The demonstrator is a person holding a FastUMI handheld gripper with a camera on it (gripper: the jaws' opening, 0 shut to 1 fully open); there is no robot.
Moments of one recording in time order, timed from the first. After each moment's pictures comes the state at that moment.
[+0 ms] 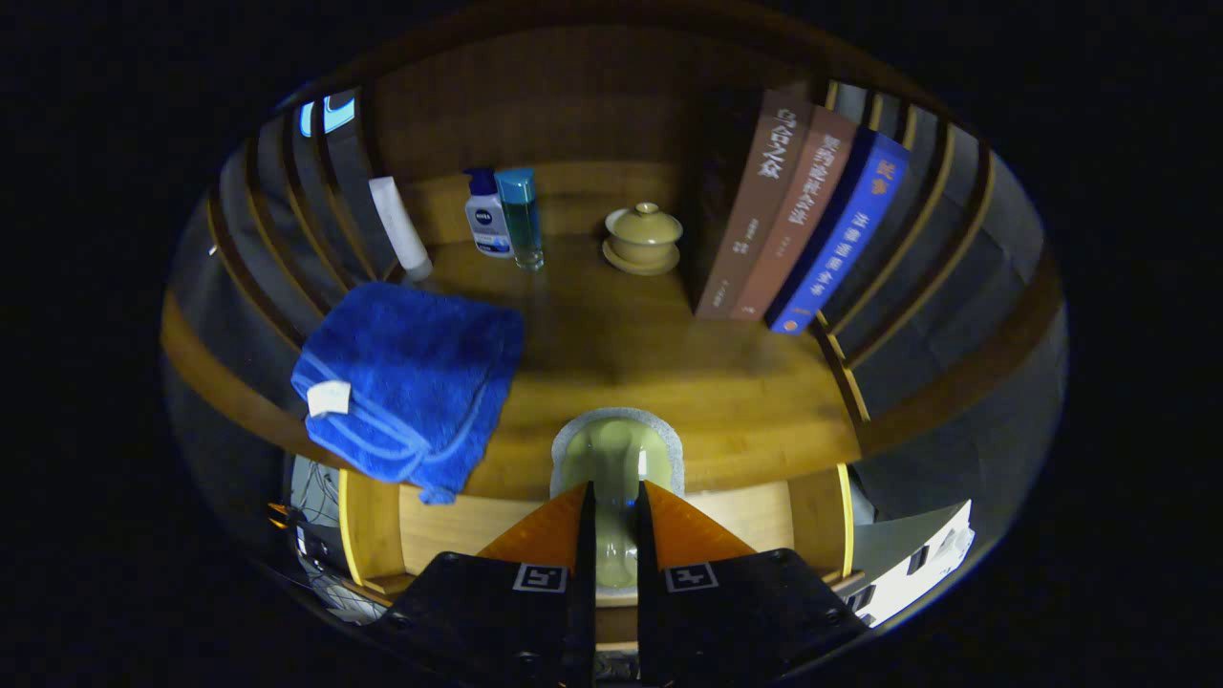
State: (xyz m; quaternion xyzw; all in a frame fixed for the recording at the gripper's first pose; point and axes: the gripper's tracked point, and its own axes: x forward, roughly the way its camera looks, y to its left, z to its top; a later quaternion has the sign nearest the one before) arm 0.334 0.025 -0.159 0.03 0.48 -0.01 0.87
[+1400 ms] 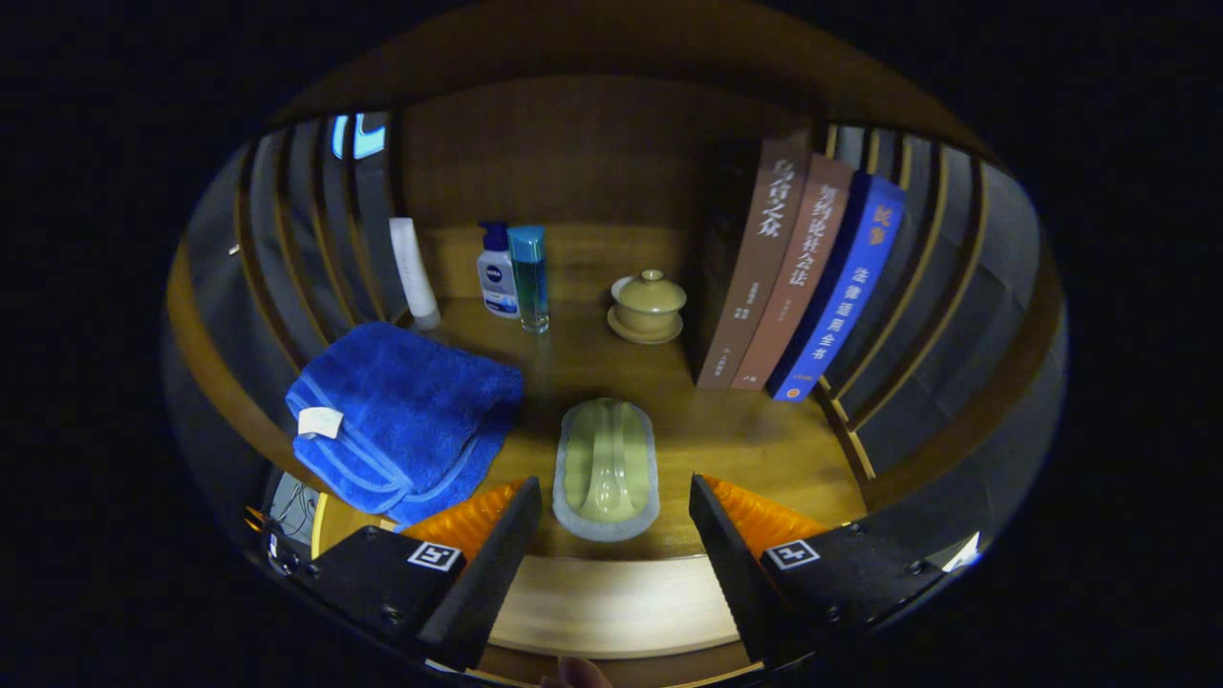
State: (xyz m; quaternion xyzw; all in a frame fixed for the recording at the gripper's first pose) arm 0.323 0.011 -0.147 0.01 0.32 0.00 0.95
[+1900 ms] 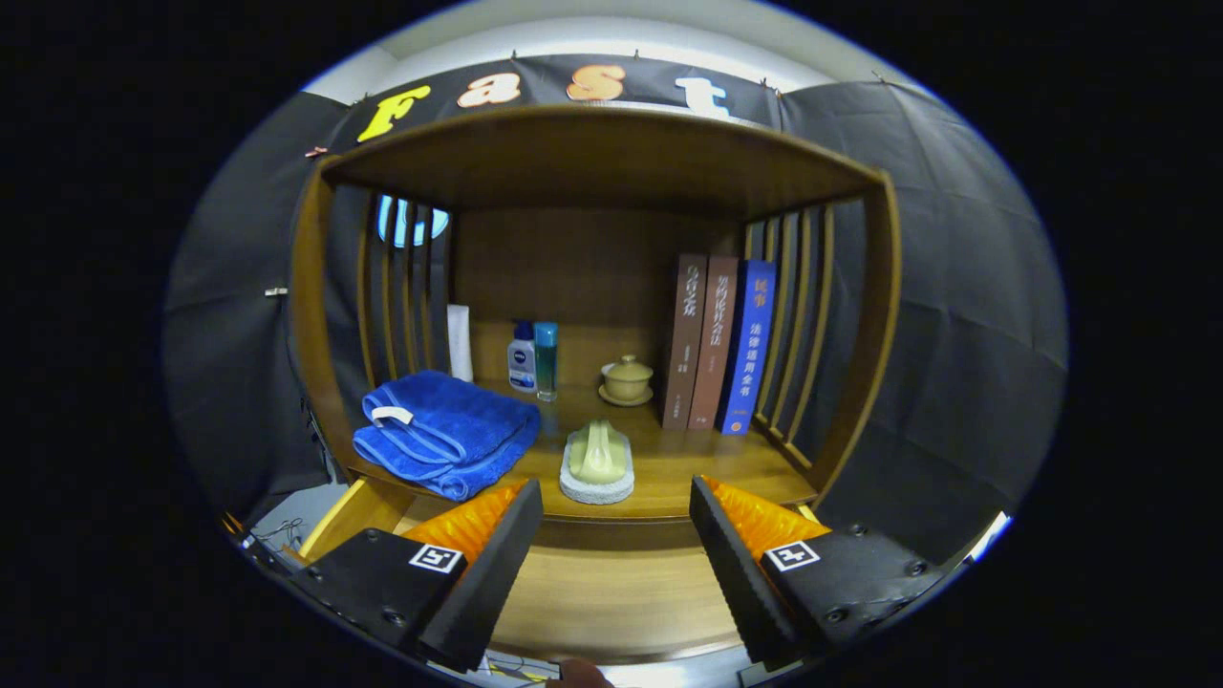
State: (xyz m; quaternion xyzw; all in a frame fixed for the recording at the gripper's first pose) arm 0.208 0.000 -0.105 0.00 0.11 -0.02 0.99
